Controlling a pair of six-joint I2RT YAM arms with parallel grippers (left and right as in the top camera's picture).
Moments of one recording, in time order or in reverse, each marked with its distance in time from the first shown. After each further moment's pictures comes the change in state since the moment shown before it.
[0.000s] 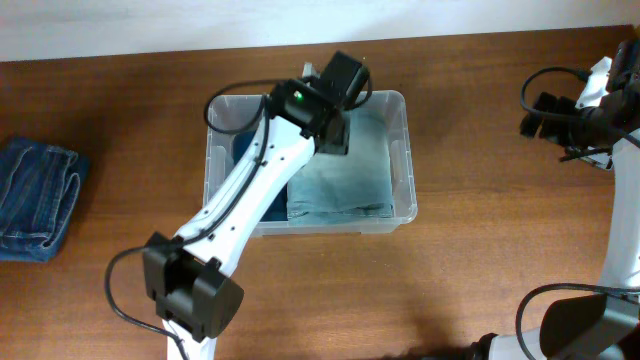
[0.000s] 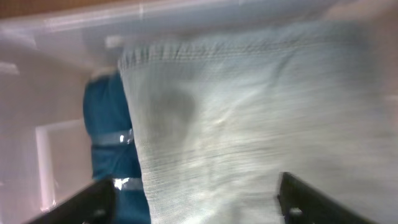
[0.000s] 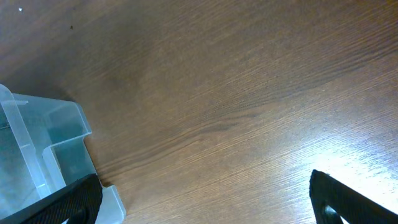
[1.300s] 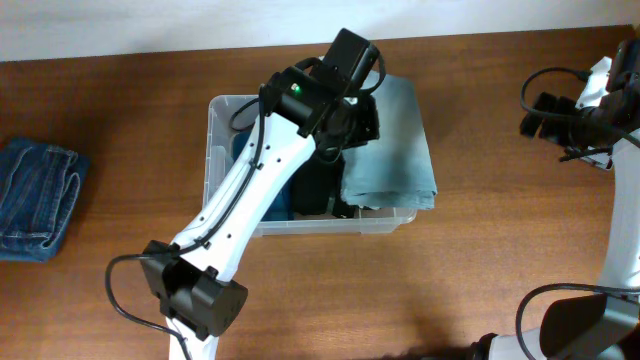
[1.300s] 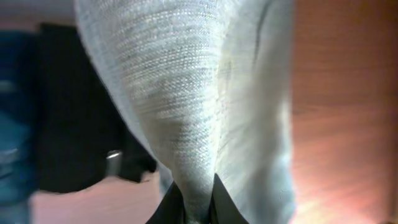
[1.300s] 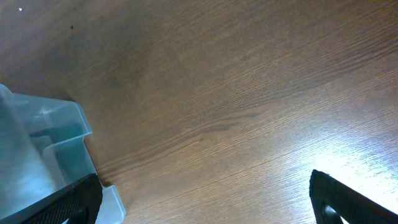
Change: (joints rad) left arm -0.011 0.021 0.132 -0.016 0.409 -0.244; right arm 0.000 0.000 0.000 0.000 0.000 0.000
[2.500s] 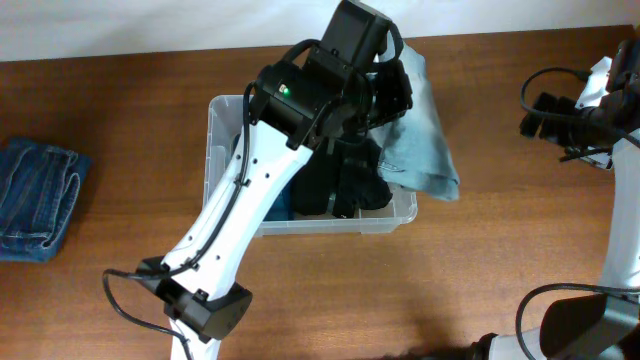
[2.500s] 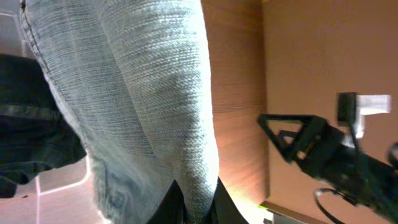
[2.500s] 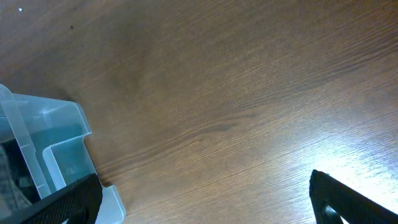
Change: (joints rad) left arm -0.042 0.003 0.229 0.104 0.192 -0.208; right arm 0.000 0.000 0.000 0.000 0.000 0.000
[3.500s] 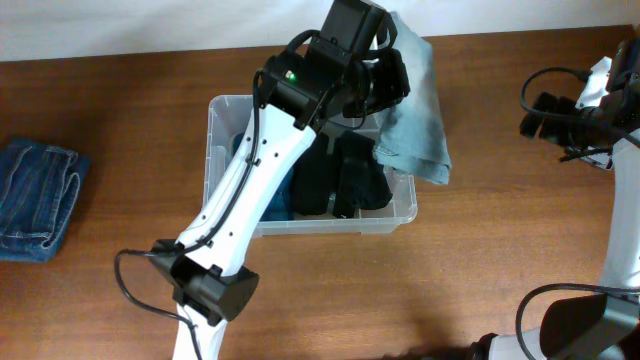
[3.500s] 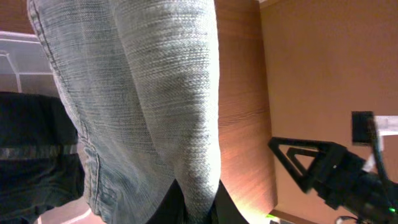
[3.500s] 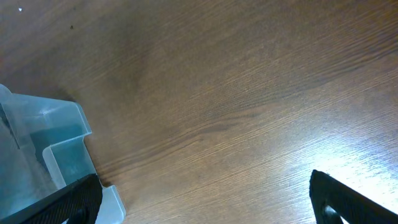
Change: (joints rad) left arm 0.046 0.085 0.043 0.071 0.046 0.066; right arm 0.000 0.000 0.000 0.000 0.000 0.000
